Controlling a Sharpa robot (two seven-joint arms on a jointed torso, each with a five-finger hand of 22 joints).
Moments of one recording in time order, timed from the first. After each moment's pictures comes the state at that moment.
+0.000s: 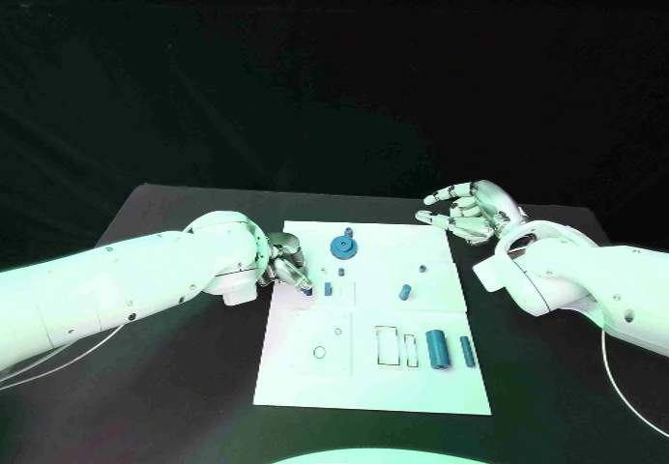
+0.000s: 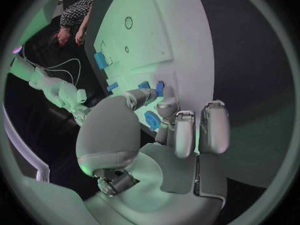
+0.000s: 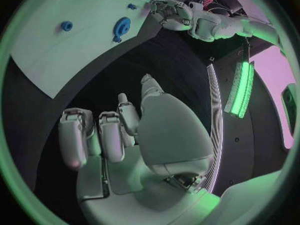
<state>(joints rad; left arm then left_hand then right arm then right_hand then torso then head) 1.24 -0.72 -0.06 1.45 -1.08 0.15 -0.50 1.12 -0.22 0.74 0.15 0.43 0.92 0.06 0.70 0.73 1.32 -0.02 1.16 0.86 1.47 -0.07 1.56 1.31 0.07 1.39 0.04 1.46 1.31 1.28 -0.90 -0.16 1.56 -0.72 -0.64 0.06 1.39 -0.08 -0.03 0.29 0.24 0.81 0.18 0.23 0.34 1.34 0.09 1.30 1.28 1.47 0.02 1.51 1.31 0.01 1.46 0.12 1.46 1.31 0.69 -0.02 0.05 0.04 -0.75</state>
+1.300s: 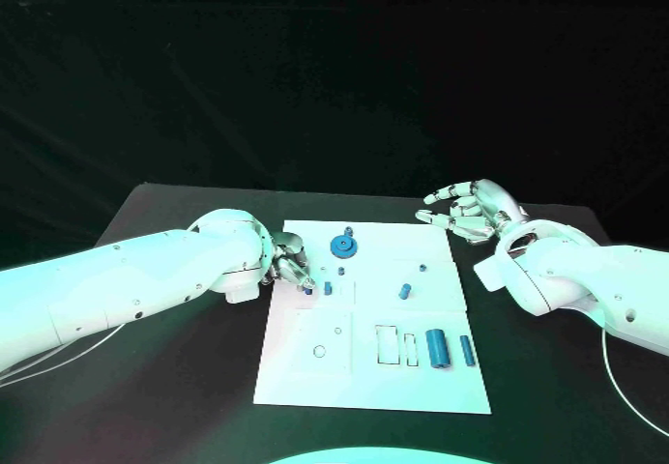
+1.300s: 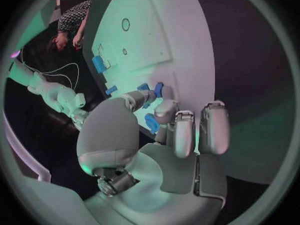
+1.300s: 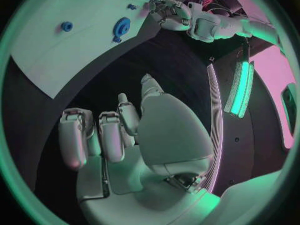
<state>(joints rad) 1.24 -0.70 -0.06 1.43 -1.12 0.18 -0.51 1.07 -0.19 0.71 0.12 0.46 0.94 0.05 0.72 0.73 1.37 -0.04 1.20 0.94 1.46 -0.08 1.56 1.31 0.07 1.40 0.03 1.46 1.31 1.28 -0.90 -0.16 1.56 -0.72 -0.64 0.06 1.39 -0.08 -0.03 0.29 0.24 0.81 0.18 0.23 0.34 1.34 0.09 1.30 1.28 1.47 0.02 1.51 1.31 0.01 1.46 0.12 1.46 1.31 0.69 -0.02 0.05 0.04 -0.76</state>
